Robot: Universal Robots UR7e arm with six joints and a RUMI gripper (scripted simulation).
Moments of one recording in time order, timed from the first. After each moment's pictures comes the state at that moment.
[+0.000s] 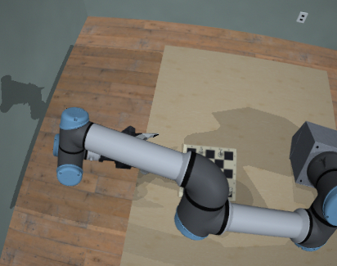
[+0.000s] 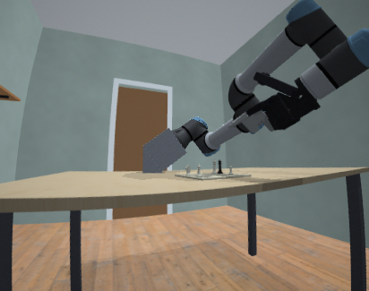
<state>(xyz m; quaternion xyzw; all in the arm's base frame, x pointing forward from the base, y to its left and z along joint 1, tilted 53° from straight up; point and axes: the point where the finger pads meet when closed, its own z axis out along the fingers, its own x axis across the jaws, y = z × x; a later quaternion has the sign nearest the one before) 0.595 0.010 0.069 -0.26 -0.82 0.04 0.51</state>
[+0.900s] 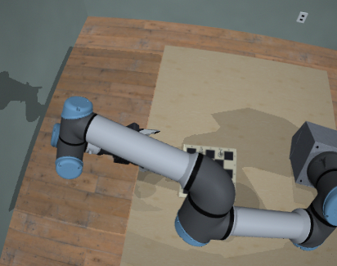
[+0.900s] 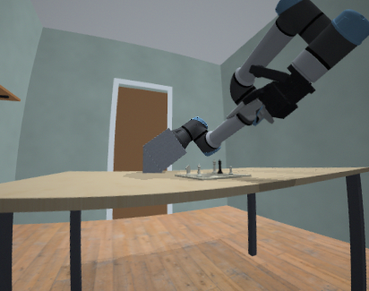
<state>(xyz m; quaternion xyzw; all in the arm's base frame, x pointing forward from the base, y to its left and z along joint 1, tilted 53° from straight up) 0.591 -0.006 0.083 -0.32 -0.81 0.02 0.50</state>
